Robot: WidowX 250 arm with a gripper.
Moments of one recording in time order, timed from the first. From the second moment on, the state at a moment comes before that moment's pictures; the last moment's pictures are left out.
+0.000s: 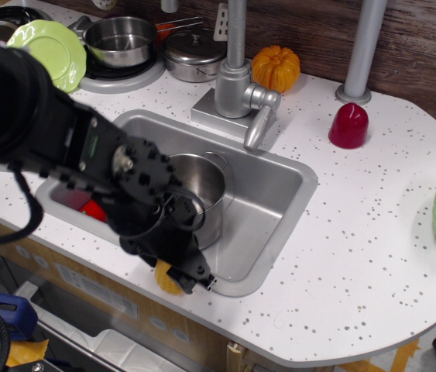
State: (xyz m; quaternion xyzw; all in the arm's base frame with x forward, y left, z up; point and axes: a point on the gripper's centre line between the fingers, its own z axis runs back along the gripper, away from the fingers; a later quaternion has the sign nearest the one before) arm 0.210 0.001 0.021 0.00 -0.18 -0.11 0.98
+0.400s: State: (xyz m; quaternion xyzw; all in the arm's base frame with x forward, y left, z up) arm 0.260 0.025 0.044 -0.03 -0.18 -0.19 0.97
